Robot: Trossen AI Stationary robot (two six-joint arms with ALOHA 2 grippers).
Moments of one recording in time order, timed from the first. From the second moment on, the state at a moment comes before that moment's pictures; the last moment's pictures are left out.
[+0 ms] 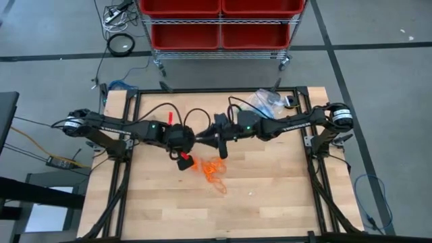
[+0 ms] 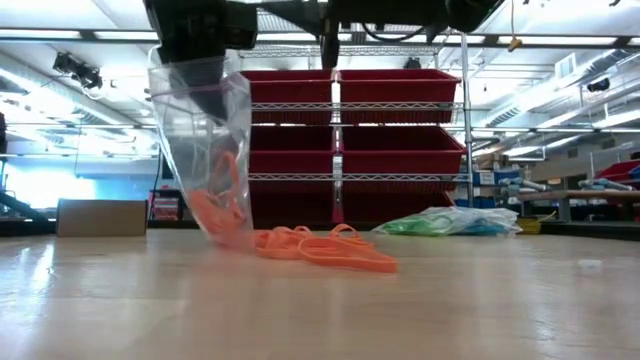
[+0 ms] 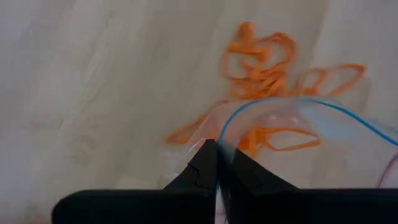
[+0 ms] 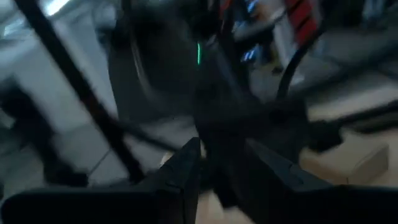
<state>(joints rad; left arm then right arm) -0.10 1.40 1.11 -0.81 -0.15 -0.44 -0.01 1.68 1.11 0.58 -0.15 0.40</state>
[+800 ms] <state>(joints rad) -0.06 1.40 1.17 -0.85 -0.13 -0.40 -0.08 1.63 1.11 0.05 -0.22 0.50</state>
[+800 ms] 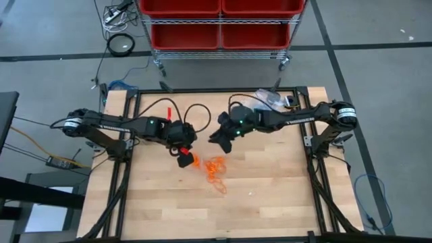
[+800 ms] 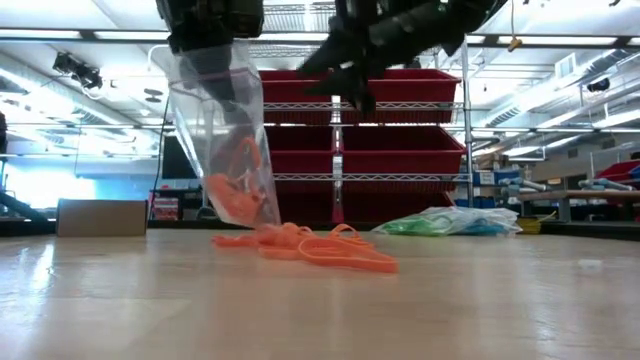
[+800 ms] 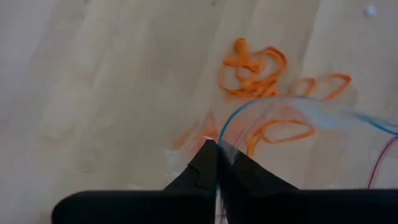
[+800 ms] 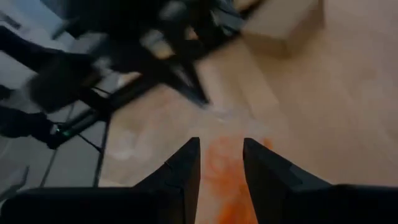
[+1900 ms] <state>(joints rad) -0.07 1.39 1.17 -0.73 -0.01 -0.37 0.32 2.02 1.01 0.21 0.10 0.38</state>
